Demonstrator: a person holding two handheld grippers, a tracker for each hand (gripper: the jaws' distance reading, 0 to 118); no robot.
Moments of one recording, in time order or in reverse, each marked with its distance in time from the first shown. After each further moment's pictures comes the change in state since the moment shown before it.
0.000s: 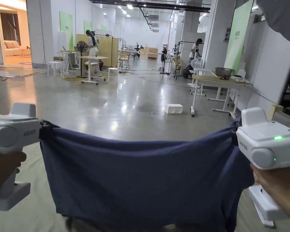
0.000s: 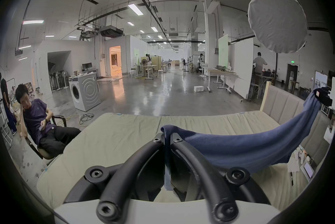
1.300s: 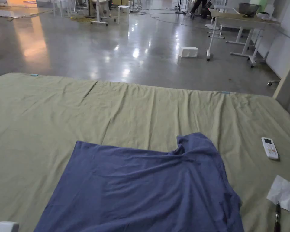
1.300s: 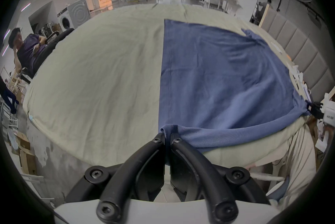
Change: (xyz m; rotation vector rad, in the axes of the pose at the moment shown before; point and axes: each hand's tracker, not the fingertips) left arm -0.031 -0.382 0.126 -0.714 -0.068 0.011; right arm -0.084 -0.354 0.225 -0.767 0.280 0.054
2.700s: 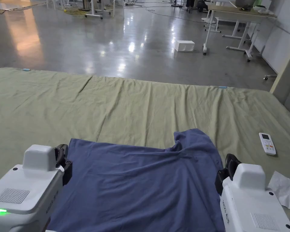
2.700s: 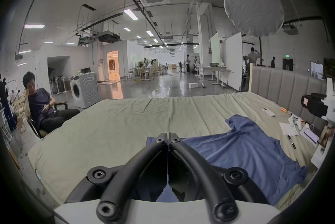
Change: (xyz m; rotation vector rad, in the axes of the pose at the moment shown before) left arm 0.116 0.109 0.096 0.761 0.084 -0.067; right arm -0.031 0.164 0.065 0.755 -0.171 -0.289
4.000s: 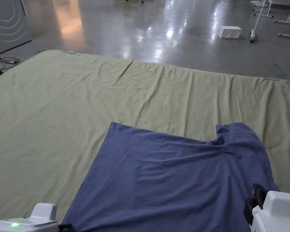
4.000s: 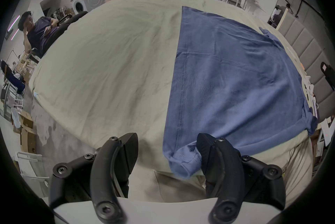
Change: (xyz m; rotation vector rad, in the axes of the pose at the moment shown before) left arm -0.094 -0.162 -0.002 -0.838 0.048 0.142; right arm -0.021 -0.063 -0.007 -0.225 0.124 0.043
